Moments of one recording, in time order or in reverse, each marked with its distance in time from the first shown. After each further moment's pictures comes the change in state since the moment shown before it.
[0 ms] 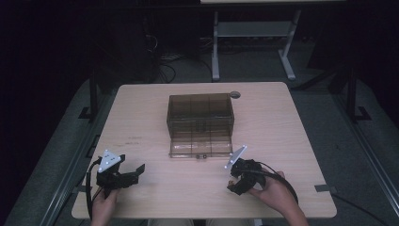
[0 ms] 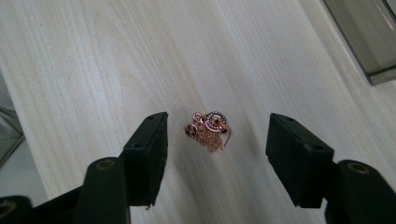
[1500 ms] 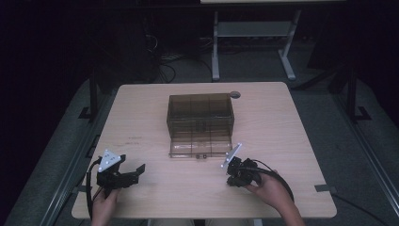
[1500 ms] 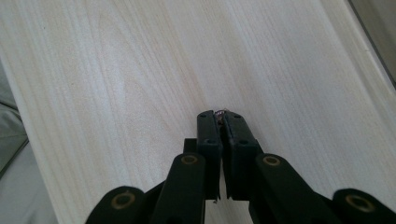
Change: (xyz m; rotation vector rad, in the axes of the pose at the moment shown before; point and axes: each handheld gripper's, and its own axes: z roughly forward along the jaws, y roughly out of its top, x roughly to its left) left arm 0.000 0.000 0.001 0.003 -0.007 -0.012; right arm -0.004 0.009 0.009 0.036 0.056 -0.008
